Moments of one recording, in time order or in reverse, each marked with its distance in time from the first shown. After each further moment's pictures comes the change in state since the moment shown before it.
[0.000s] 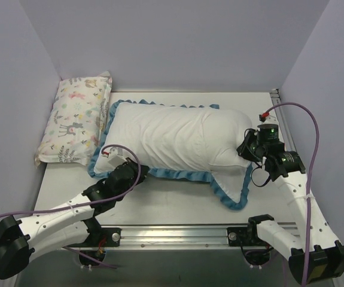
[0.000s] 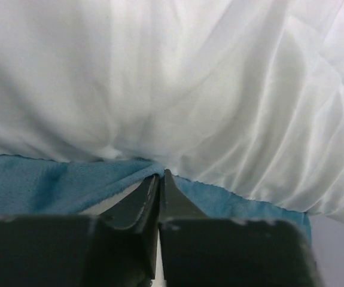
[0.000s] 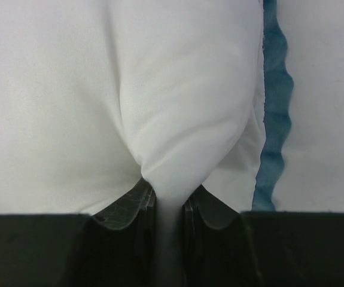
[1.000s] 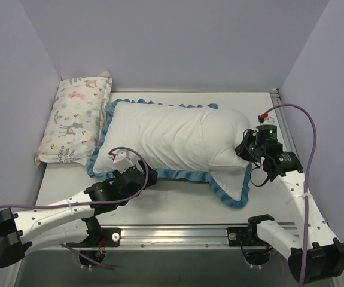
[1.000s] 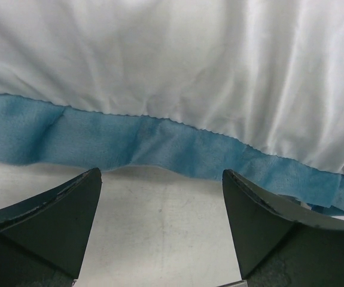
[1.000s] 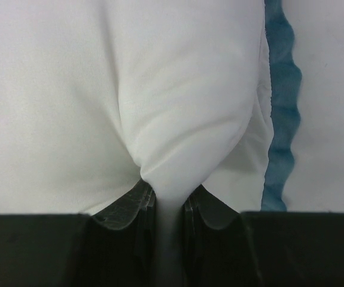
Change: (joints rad) left arm -0.172 0.030 0.149 -0.343 -0.130 -0.007; right arm -0.005 0.006 -0.045 0.053 -0.023 0.018
